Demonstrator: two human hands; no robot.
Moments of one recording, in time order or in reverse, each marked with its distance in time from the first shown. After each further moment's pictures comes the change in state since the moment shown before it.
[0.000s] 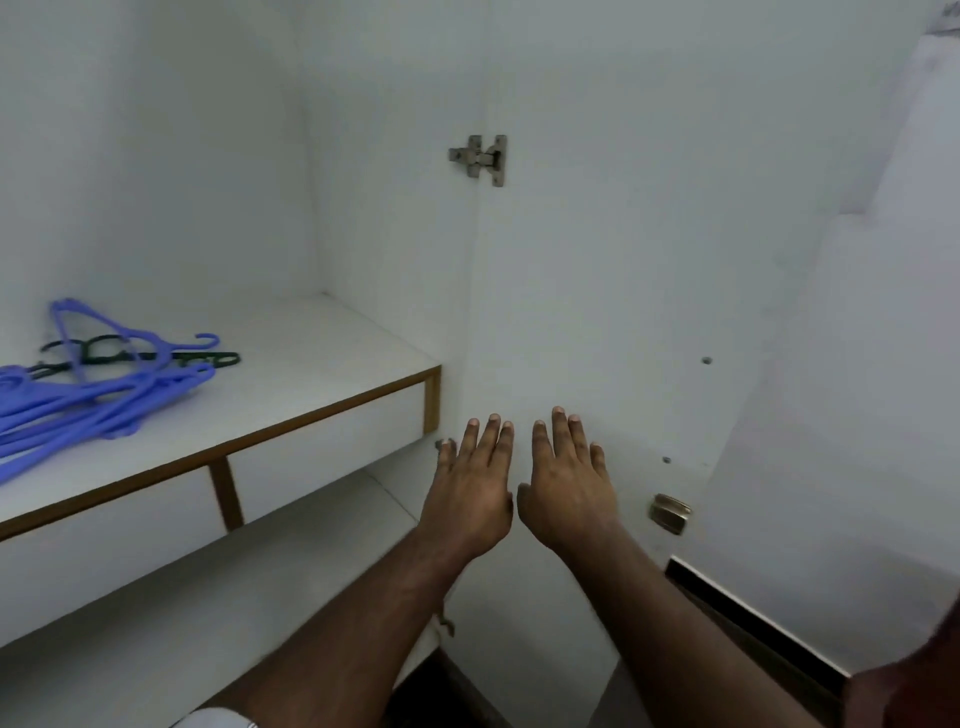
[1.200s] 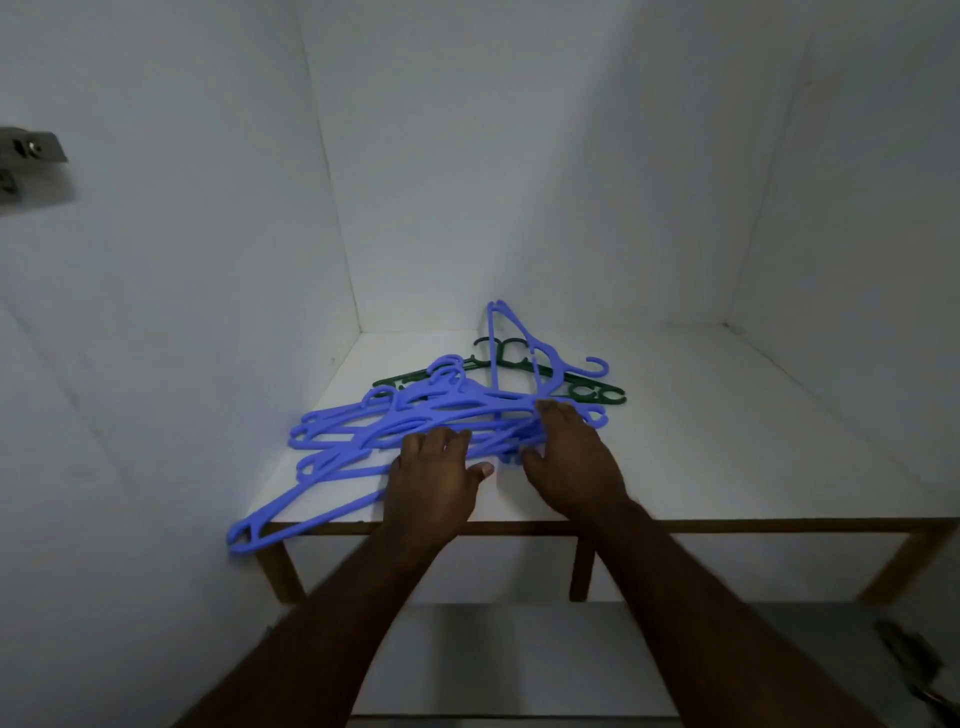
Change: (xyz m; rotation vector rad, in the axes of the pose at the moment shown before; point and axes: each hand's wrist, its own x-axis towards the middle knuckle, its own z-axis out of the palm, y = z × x) left_hand -0.123 -0.379 -0.135 0.345 0.176 -0.956; right_hand 0.172 -0.416 0.080 0.558 -0.170 -0.744
